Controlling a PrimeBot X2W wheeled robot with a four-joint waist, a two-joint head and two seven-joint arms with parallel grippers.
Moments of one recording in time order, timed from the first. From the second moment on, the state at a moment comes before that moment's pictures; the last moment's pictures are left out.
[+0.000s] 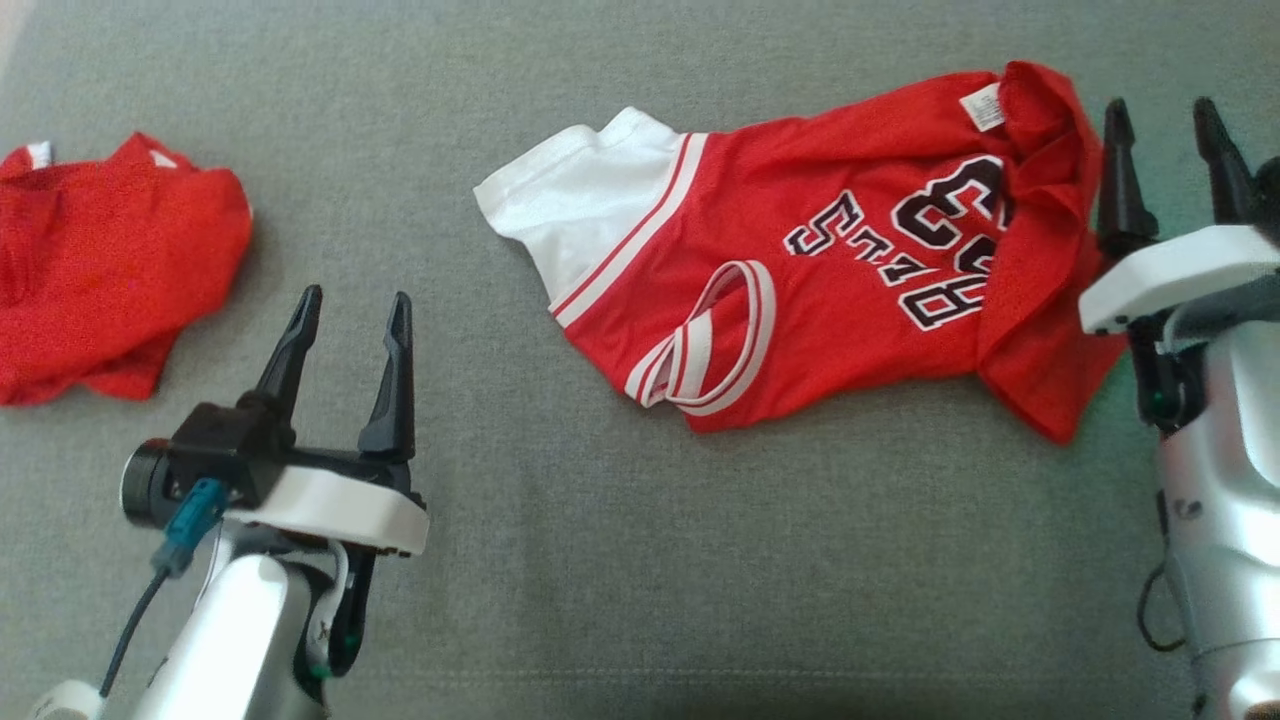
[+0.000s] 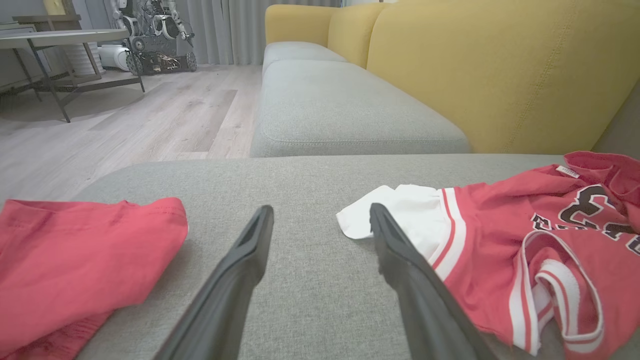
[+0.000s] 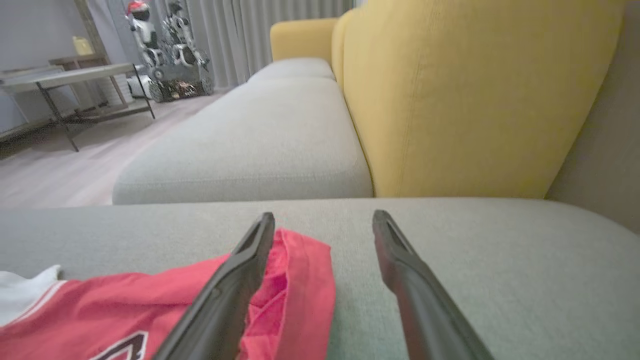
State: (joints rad) left arm -0.19 0.25 -0.35 0.08 -0.33 0.14 -0.25; right arm -0.62 -0.20 -0.05 0.64 0.15 0.13 -0.15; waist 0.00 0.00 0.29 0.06
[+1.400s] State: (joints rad) left arm -0.04 0.27 -0.36 0.03 -0.33 0.17 -0.22; right arm -0.05 -0.06 0.05 -0.04 0.10 0.13 0.01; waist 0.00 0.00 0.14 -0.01
